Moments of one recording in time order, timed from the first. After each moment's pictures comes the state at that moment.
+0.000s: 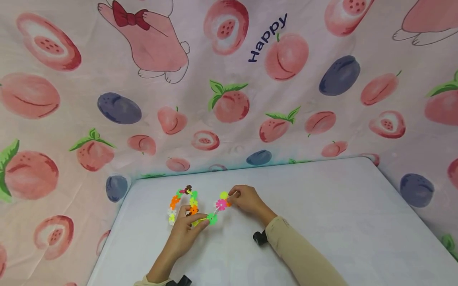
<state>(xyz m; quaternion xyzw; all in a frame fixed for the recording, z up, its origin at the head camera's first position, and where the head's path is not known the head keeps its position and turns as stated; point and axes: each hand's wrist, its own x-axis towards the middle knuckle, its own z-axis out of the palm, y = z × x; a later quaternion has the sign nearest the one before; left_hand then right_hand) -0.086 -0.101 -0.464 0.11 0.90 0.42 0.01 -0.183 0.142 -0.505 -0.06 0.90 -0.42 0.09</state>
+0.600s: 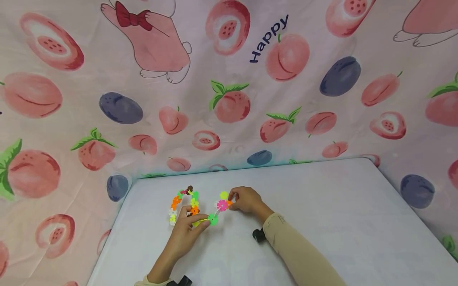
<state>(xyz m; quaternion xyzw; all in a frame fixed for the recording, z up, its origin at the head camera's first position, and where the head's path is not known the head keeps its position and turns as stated) -0.083 -0.101 -0.464 0.11 0.89 0.43 0.01 -0.190 0.139 -0.506 -0.11 0.93 -0.33 0.11</state>
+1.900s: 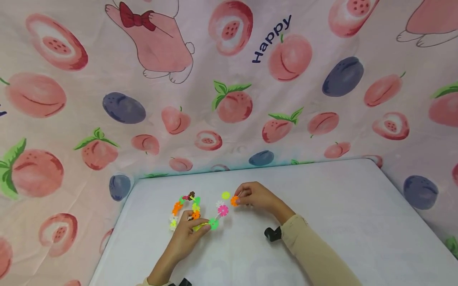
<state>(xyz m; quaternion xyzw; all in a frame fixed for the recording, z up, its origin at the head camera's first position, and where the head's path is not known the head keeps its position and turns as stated) -0.079 -0.110 -0.472 0.11 0.90 0.42 0.05 -0.185 0.178 -0.484 -0.11 0.82 -0.52 0.20</state>
